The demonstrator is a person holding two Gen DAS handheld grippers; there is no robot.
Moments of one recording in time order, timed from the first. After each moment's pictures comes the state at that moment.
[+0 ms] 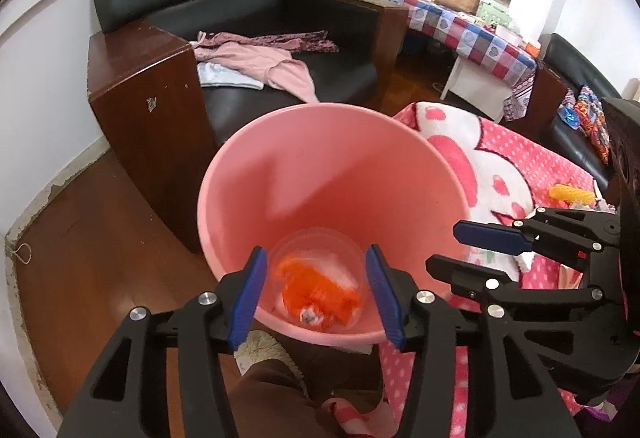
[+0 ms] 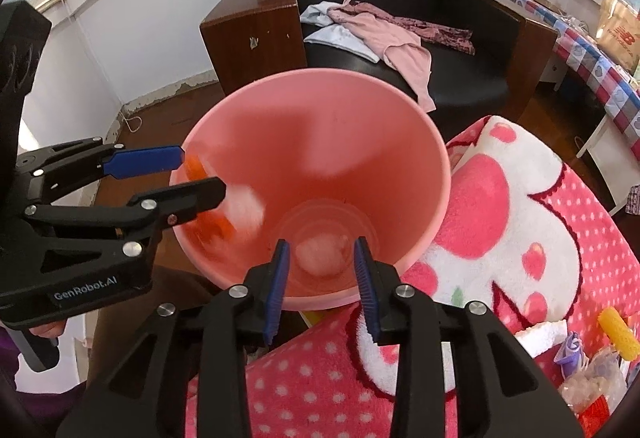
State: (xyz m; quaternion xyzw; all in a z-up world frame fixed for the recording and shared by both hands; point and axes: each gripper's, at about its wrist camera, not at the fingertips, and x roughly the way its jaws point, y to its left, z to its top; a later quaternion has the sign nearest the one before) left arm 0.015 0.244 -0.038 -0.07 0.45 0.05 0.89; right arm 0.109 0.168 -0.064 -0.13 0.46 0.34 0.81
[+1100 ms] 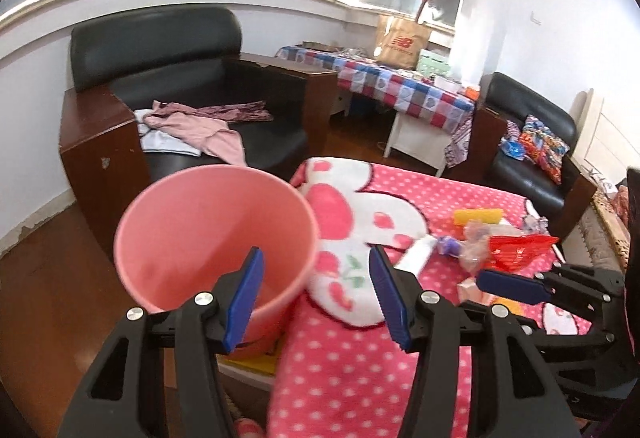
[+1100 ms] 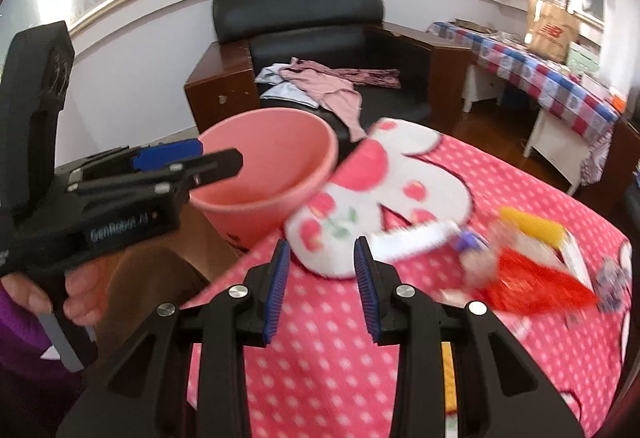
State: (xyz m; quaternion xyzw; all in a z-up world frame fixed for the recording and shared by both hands) left arm -0.036 0.132 -0.002 -0.08 0.32 -0.01 0.94; right arm 0.008 0.013 -0.021 -0.07 0.37 0.27 0.89
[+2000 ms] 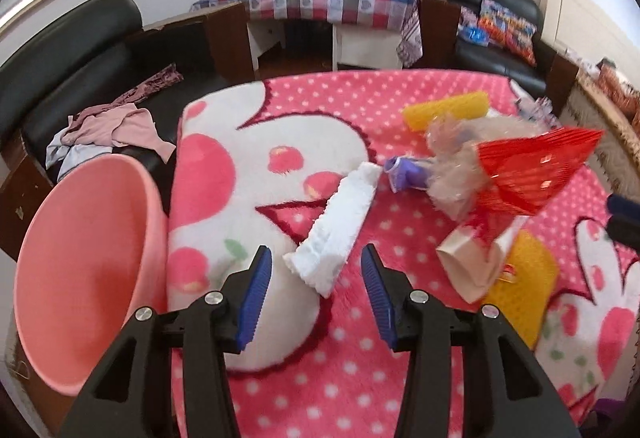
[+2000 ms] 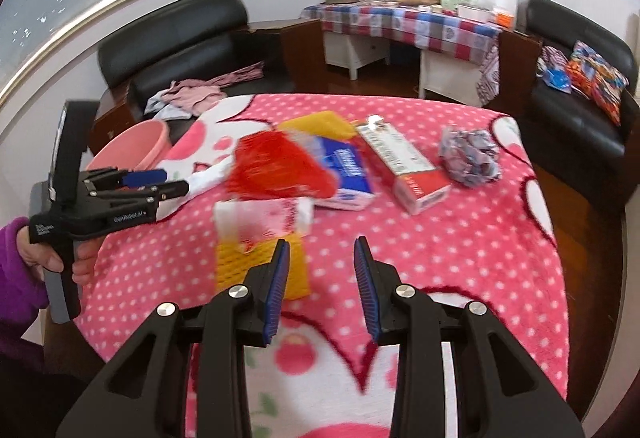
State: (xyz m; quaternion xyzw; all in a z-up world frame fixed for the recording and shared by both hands) left arm 0.065 0.022 -0.083 0.07 0.44 -0.10 0.89; right arm -0.001 -0.163 -0.055 0.03 0.39 0.10 0.91
